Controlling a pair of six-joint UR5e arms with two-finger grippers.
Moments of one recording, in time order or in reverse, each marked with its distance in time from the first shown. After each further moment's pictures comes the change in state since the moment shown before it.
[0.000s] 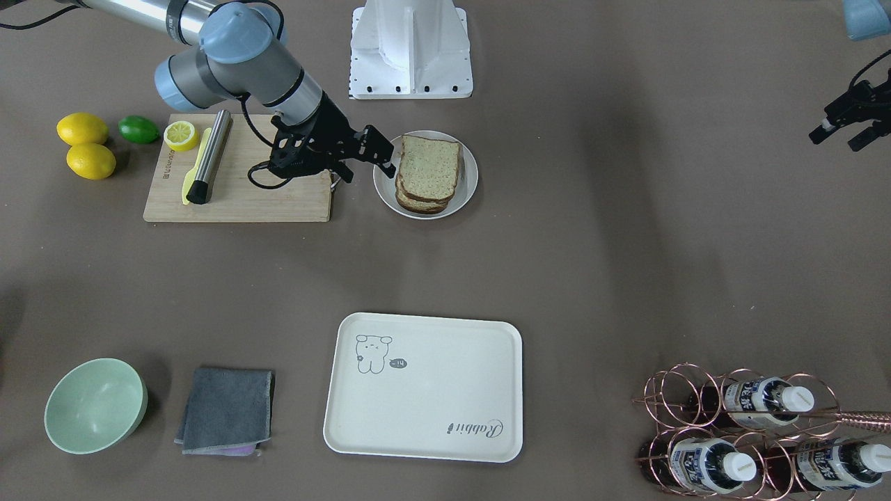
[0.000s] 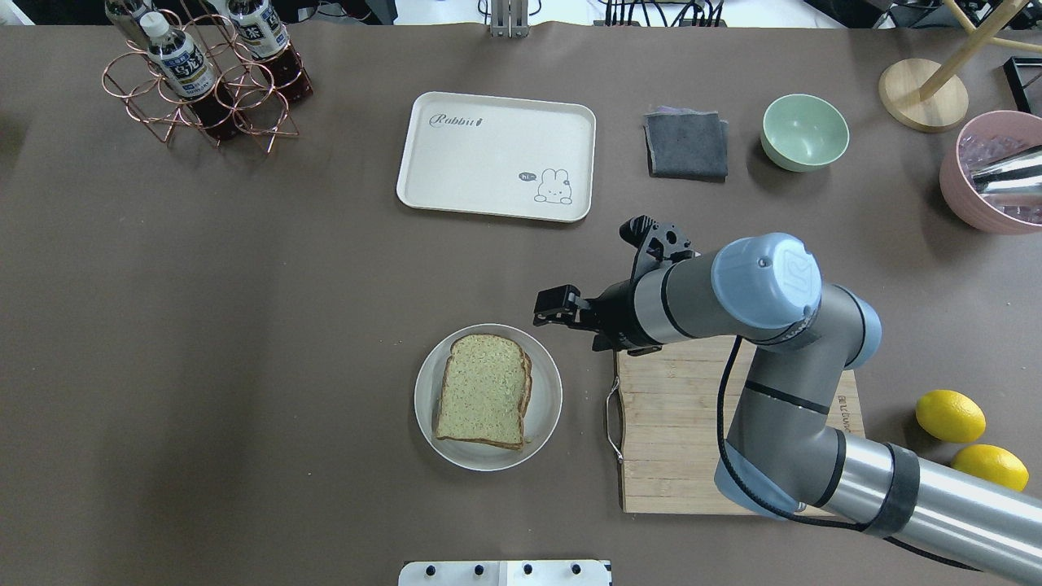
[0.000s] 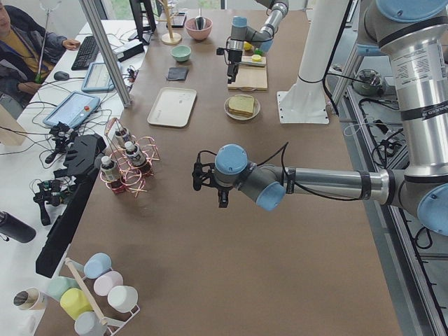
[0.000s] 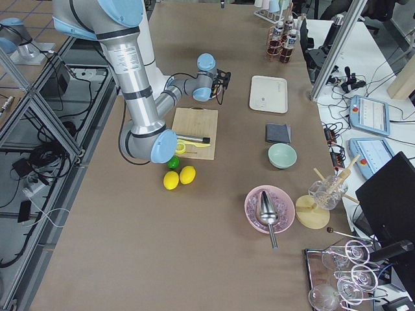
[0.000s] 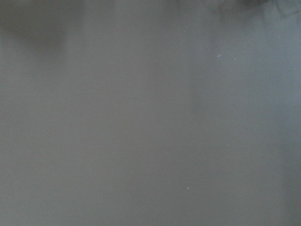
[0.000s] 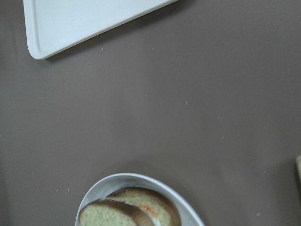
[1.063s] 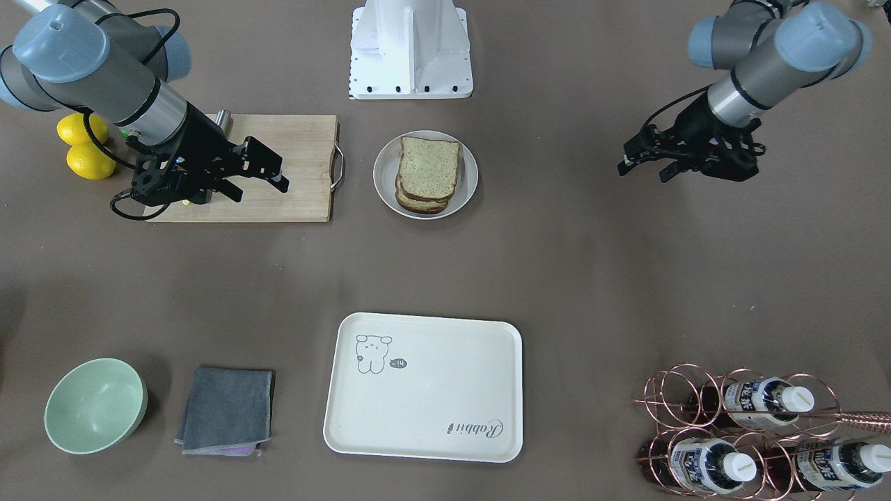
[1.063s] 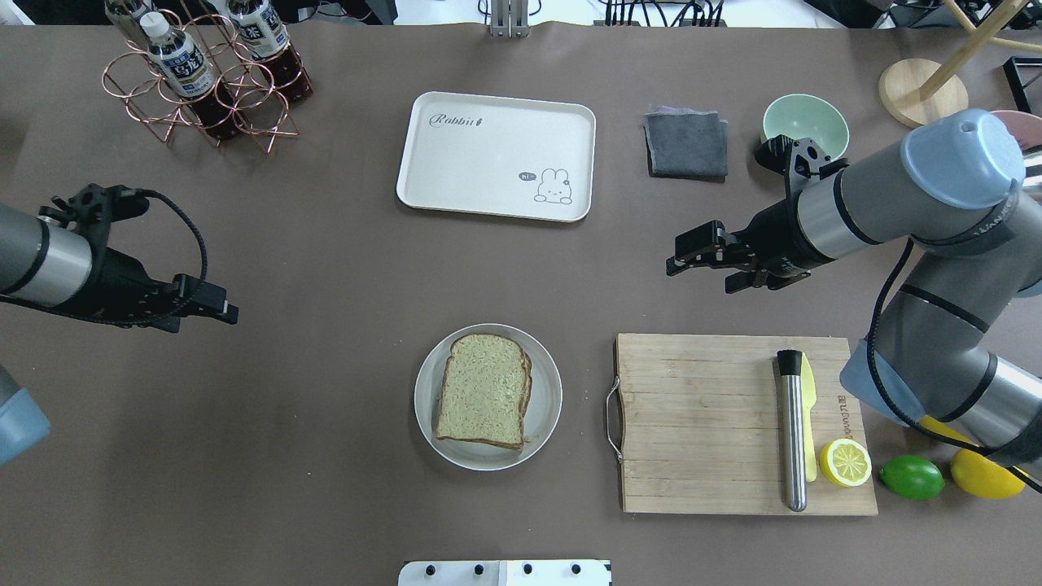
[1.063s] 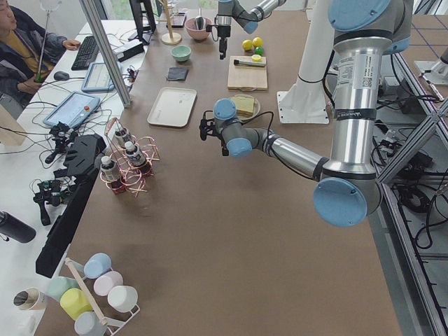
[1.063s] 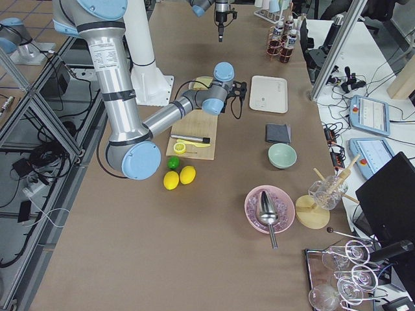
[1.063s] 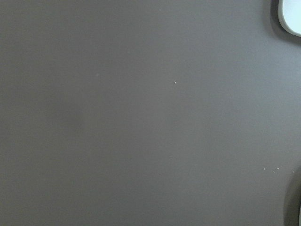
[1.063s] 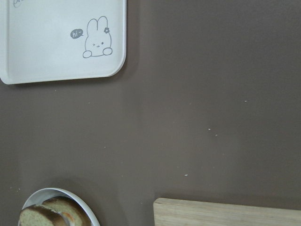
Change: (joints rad) left arm 0.529 -0.298 -0.038 -0.003 0.317 -0.479; right arm 0.255 -0.178 0.078 -0.041 0.283 -0.286
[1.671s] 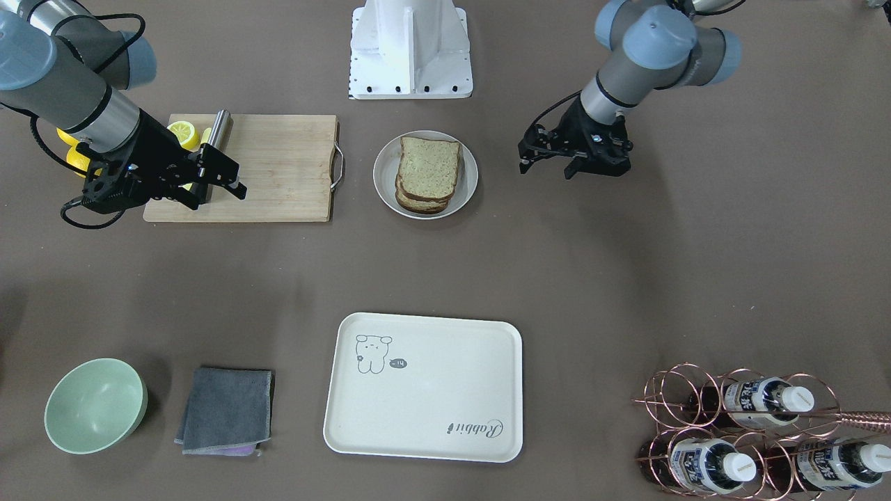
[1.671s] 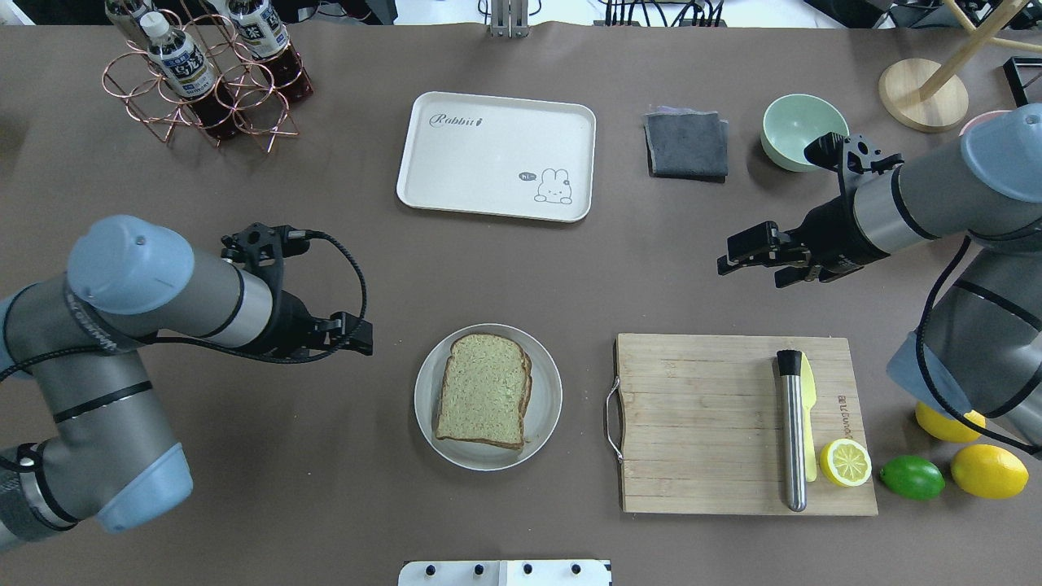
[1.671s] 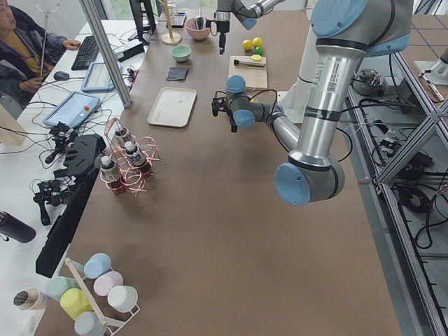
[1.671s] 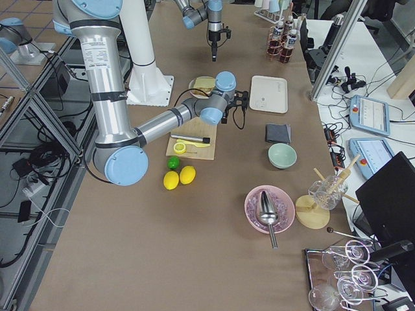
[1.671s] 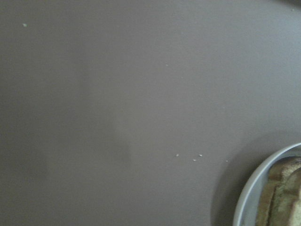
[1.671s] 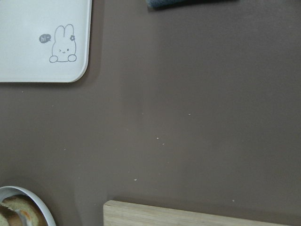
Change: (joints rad) left arm 0.240 -0.263 -0.003 0.241 0.224 -0.120; right arm 0.061 -0.084 0.001 0.002 0.033 -0.128
